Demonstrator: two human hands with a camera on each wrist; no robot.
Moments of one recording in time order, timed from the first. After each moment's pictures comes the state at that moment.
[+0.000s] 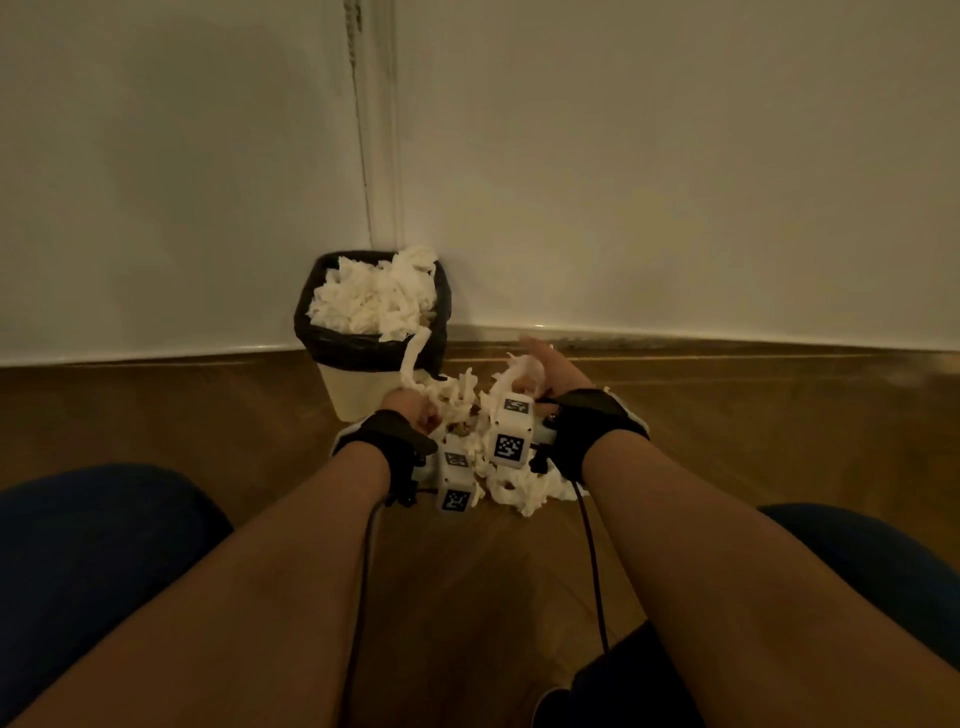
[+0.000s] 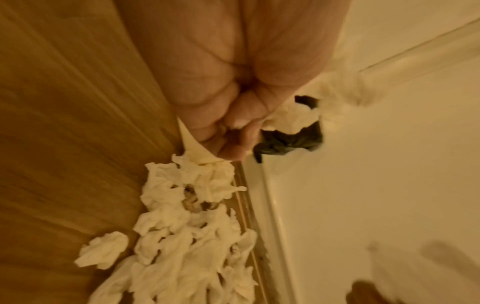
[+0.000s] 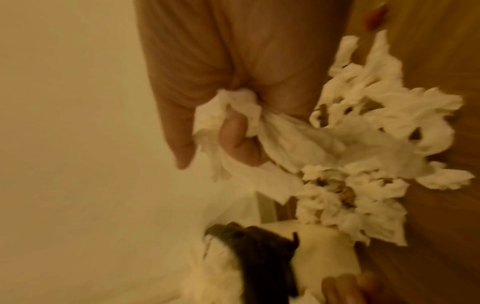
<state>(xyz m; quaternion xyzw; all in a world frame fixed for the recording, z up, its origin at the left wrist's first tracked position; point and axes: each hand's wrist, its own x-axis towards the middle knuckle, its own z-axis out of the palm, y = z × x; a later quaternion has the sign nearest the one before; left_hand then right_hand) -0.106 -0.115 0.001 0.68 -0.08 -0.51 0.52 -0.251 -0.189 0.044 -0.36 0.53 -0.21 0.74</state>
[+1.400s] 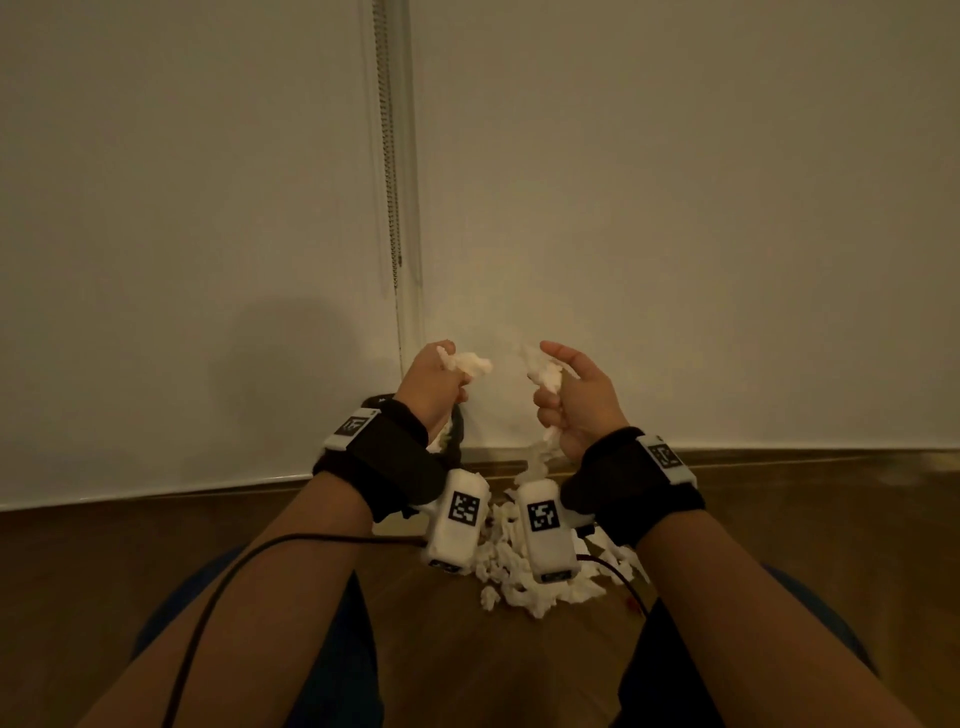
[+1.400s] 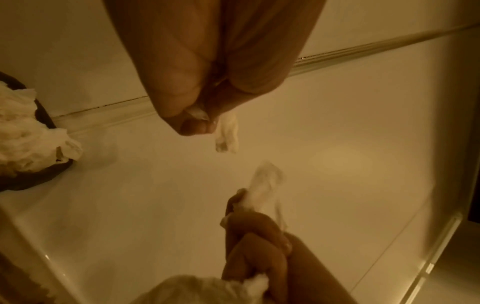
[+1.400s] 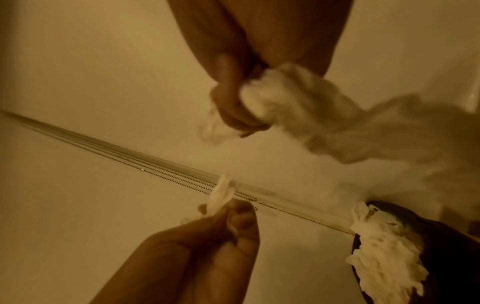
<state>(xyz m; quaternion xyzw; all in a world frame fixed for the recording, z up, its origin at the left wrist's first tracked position) -0.158 -0.046 0.226 0.59 -0.36 -0.32 0.65 -0.292 -0.111 0.218 -0.44 0.30 -0.48 0.70</state>
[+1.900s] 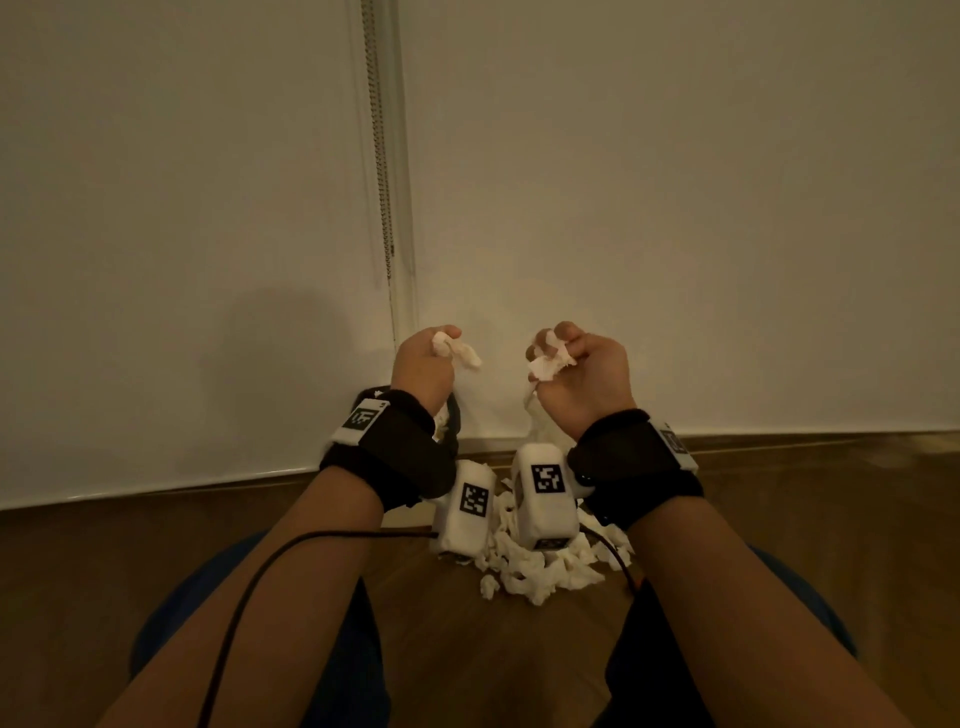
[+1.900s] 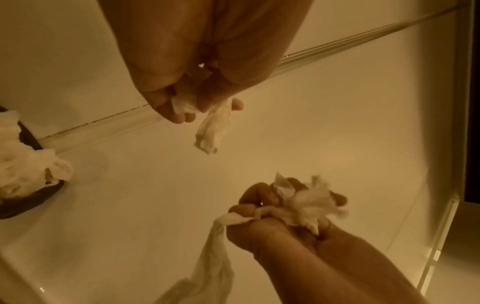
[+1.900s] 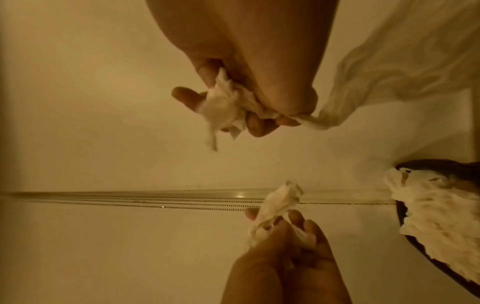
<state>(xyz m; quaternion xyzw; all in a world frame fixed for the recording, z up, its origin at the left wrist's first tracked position) -0.155 -0.049 0.226 0.64 -0.37 -0.21 0.63 -0.294 -0.104 0.237 -0.30 0.14 -0.46 0.82</state>
